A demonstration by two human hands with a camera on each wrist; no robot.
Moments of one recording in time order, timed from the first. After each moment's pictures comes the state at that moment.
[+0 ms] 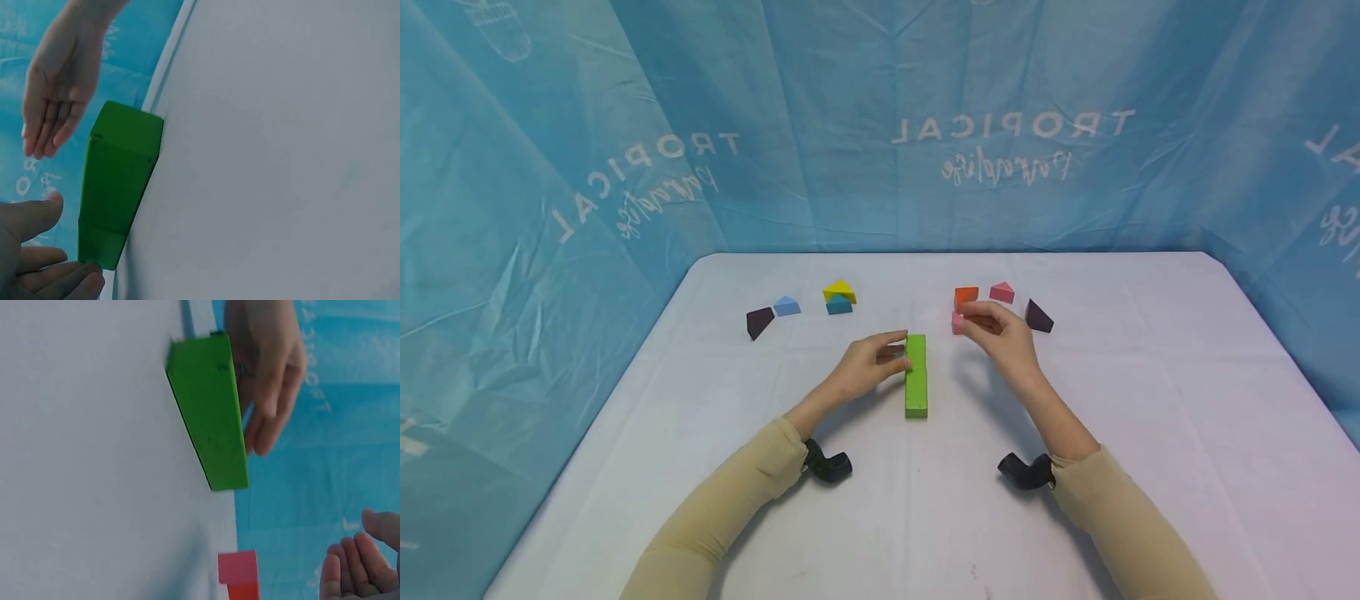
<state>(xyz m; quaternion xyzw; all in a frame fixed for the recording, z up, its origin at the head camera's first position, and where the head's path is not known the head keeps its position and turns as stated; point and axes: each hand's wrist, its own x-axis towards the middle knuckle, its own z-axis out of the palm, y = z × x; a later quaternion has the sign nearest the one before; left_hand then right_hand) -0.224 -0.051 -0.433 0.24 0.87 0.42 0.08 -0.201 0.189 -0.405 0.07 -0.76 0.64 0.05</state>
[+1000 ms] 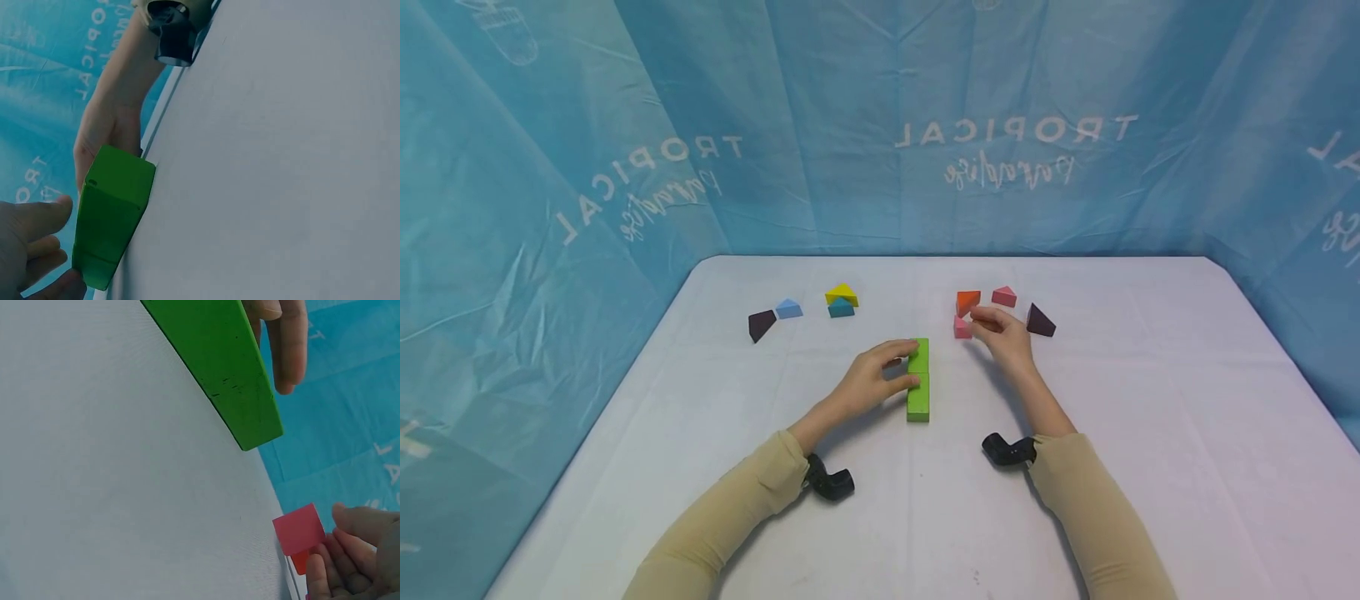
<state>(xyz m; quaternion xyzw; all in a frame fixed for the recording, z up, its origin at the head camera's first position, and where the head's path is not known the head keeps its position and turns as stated) -0.212 -0.049 -0.440 0.32 0.85 0.41 0.03 -0.247 0.201 -0.453 -0.01 -0.78 0.63 0.03</state>
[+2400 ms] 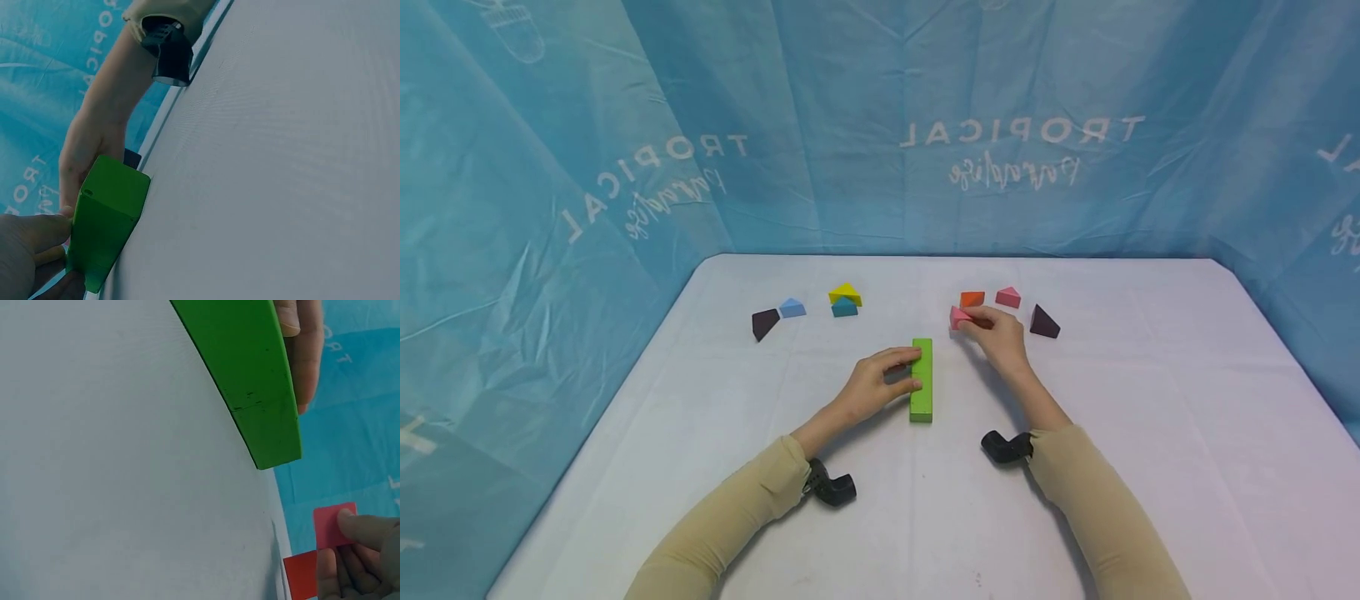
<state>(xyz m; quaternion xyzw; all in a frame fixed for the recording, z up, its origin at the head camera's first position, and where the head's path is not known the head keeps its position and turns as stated) -0.208 -0.049 -0.455 0.31 0.84 0.44 -0.01 -0.254 0.189 -0.449 0.02 -0.86 0.51 0.06</state>
